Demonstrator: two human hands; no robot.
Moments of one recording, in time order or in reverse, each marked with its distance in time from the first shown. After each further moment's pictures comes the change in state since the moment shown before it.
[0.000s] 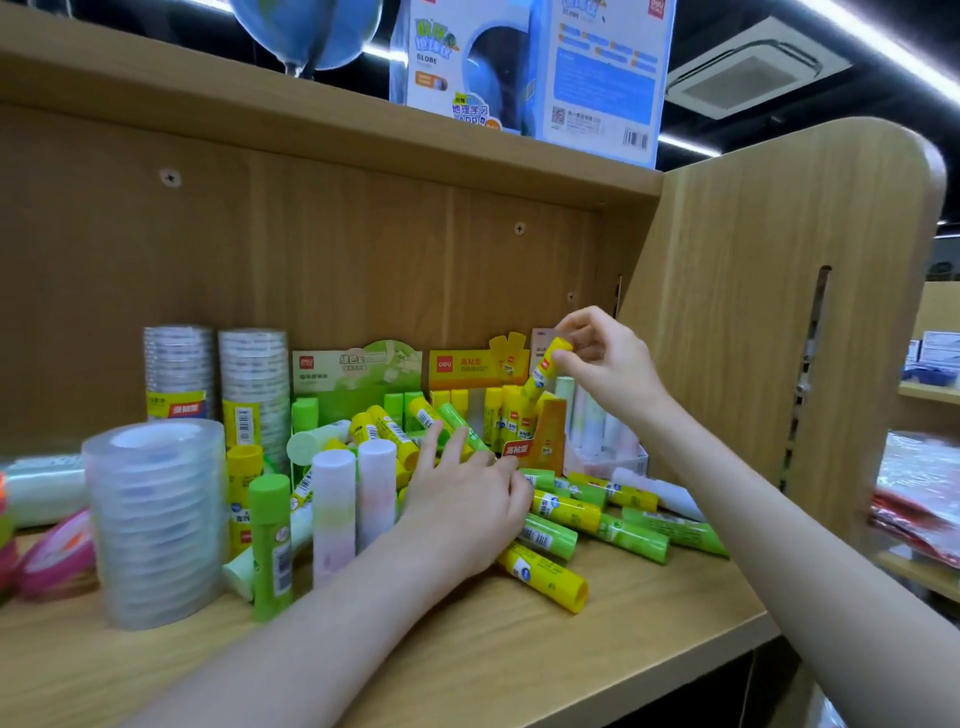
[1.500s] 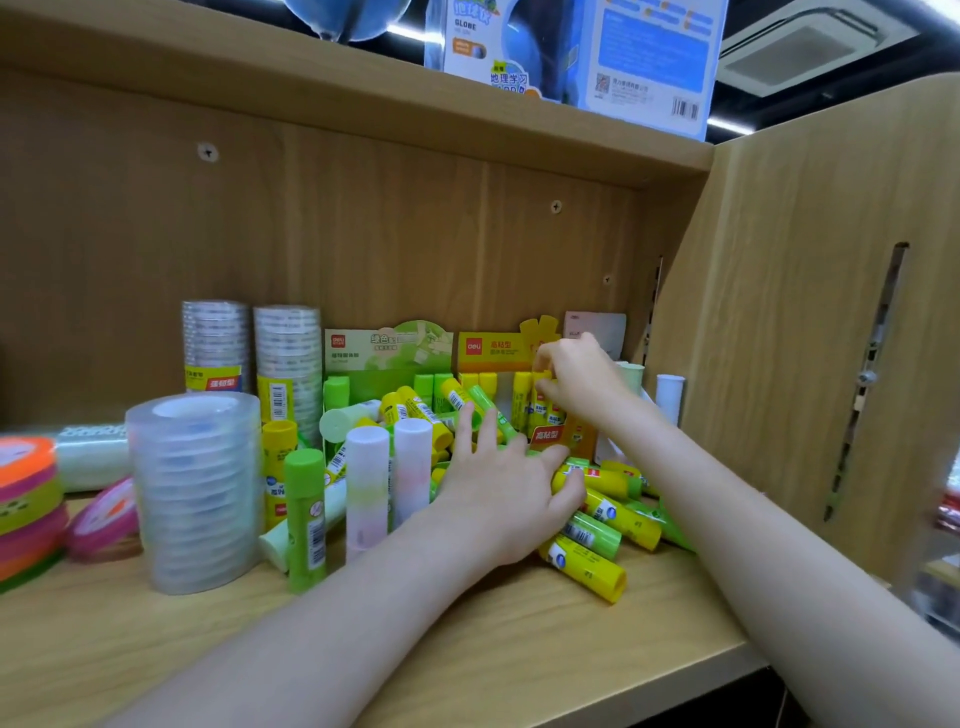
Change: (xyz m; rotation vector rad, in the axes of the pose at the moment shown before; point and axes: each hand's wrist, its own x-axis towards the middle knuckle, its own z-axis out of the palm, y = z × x) left_hand -0.001 0.004 -0.004 0.061 -0.105 0.034; right_hand 0.016 0.011 0.062 -0.658 -0.280 -0.039
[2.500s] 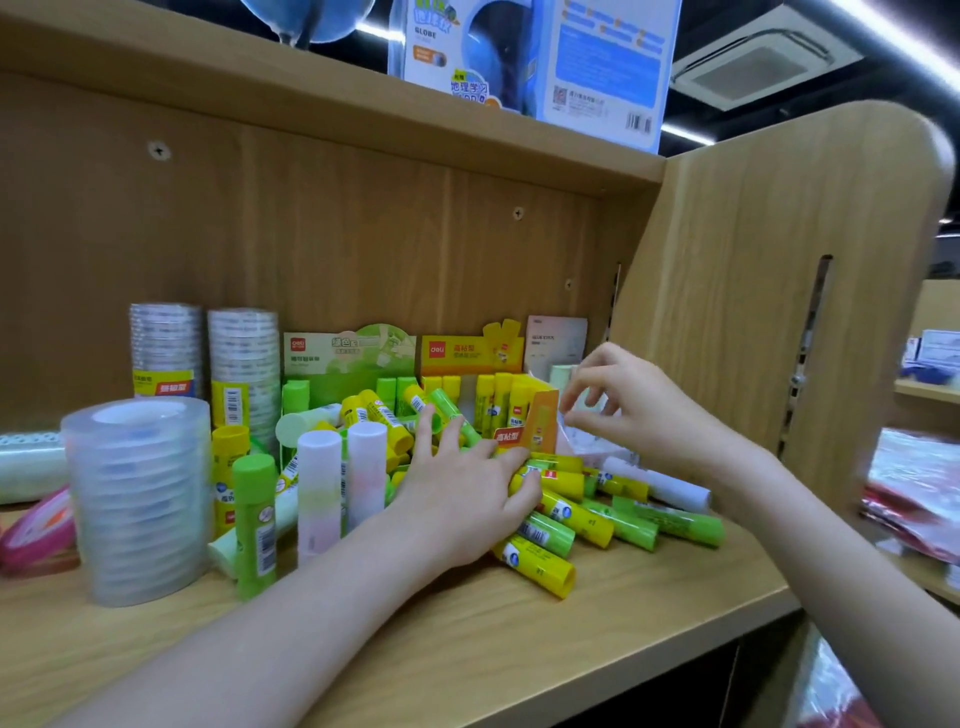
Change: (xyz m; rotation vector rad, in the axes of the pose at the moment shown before) left_hand 0.000 0.000 -0.001 0.007 0.002 0.022; right_hand -0.077 0.035 -0.066 0.209 -0.095 -0.177
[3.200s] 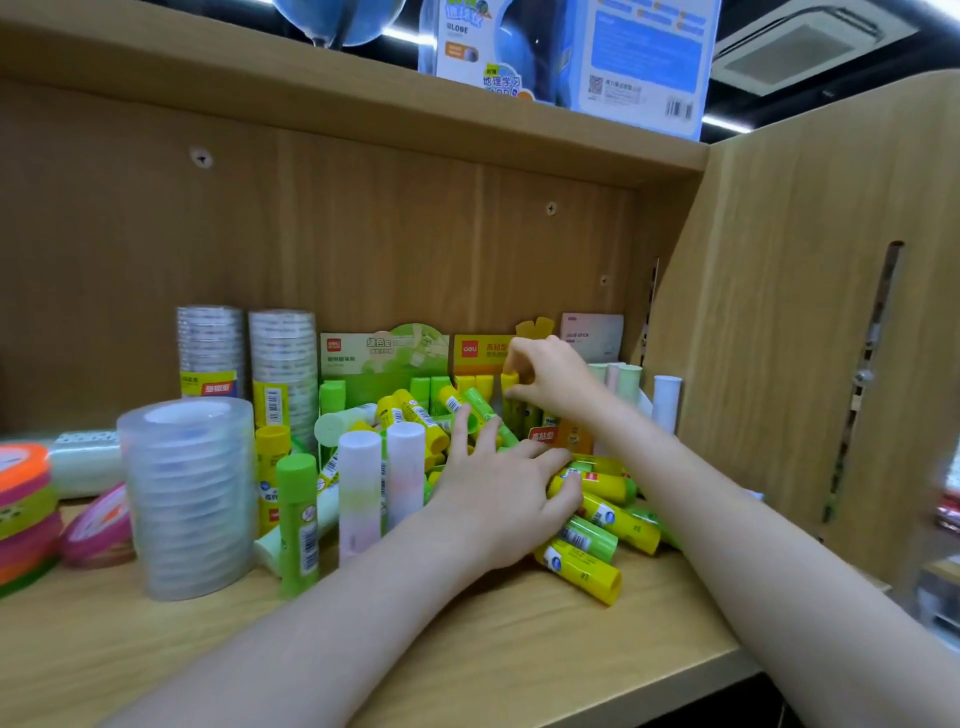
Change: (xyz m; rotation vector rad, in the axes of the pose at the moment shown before) left_hand 0.000 -0.002 0.002 -0.034 0.024 0.037; right_hand 0.097 -0.014 0.069 -0.056 0.090 0.036
